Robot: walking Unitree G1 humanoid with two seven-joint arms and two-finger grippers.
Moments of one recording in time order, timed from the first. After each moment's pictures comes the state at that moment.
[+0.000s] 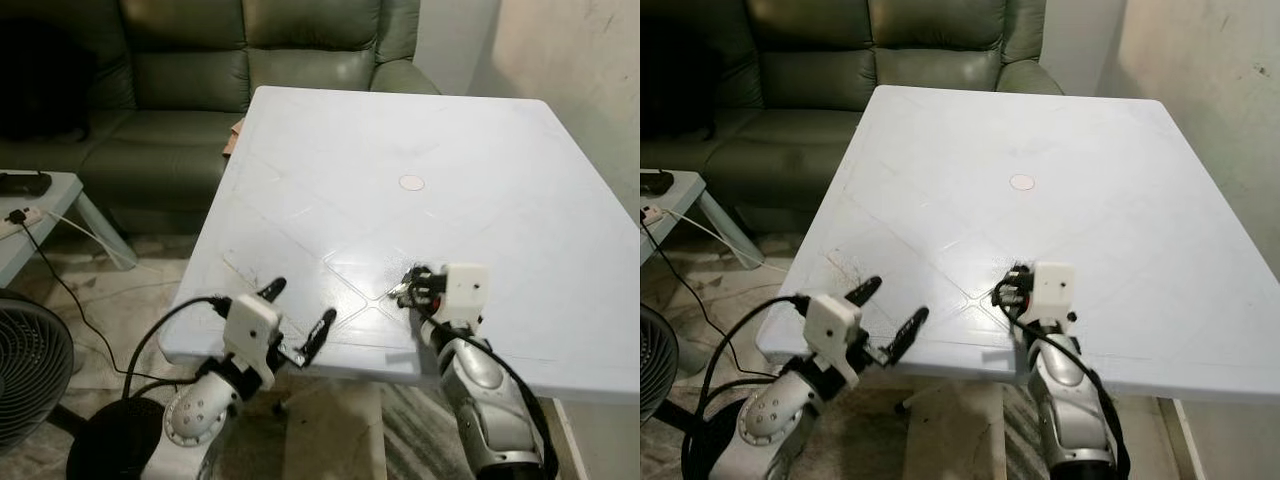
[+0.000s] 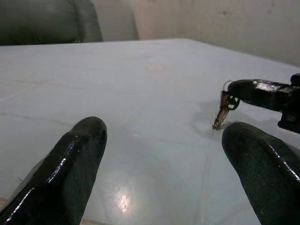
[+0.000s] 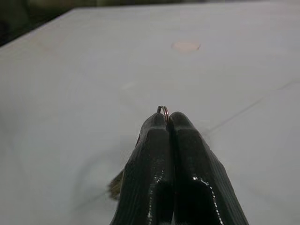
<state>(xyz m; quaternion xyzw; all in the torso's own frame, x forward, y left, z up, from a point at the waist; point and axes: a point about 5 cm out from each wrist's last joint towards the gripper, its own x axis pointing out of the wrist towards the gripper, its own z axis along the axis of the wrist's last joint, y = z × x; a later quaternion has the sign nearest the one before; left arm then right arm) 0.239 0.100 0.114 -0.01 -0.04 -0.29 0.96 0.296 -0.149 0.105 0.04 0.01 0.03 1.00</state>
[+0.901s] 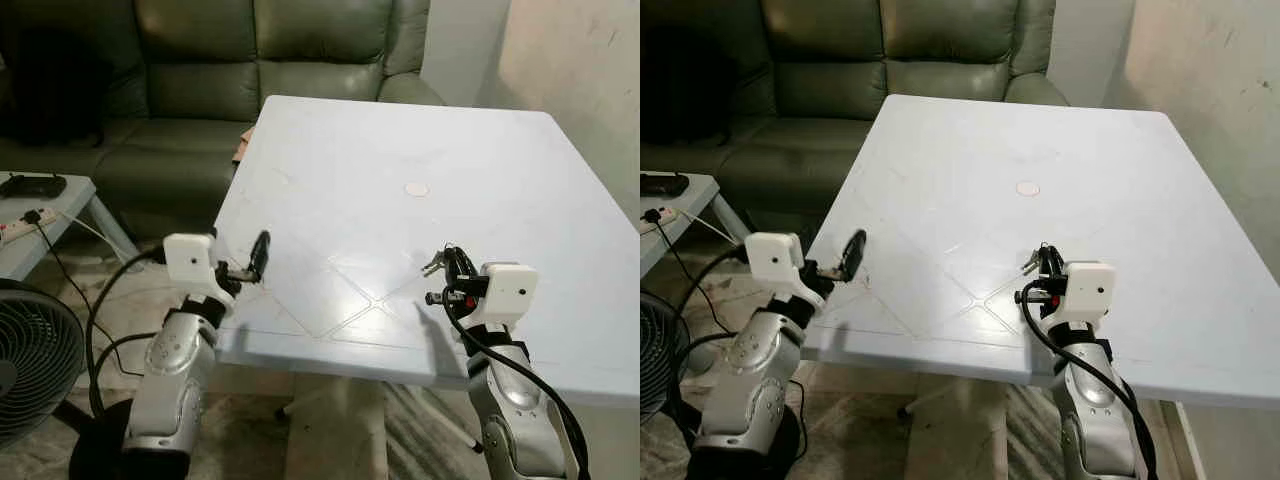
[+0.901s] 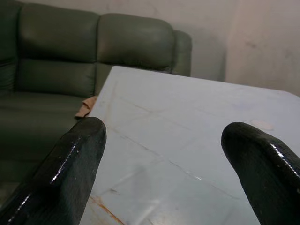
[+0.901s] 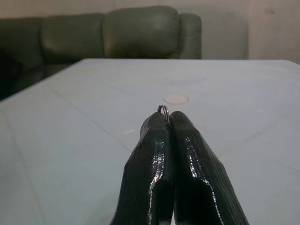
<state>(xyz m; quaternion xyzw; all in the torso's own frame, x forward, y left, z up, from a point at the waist) 0.304 0.149 0.137 -0.07 -0.06 -0.09 0.99 0.275 -0.167 0.121 0.03 -0.06 0.02 1.00</state>
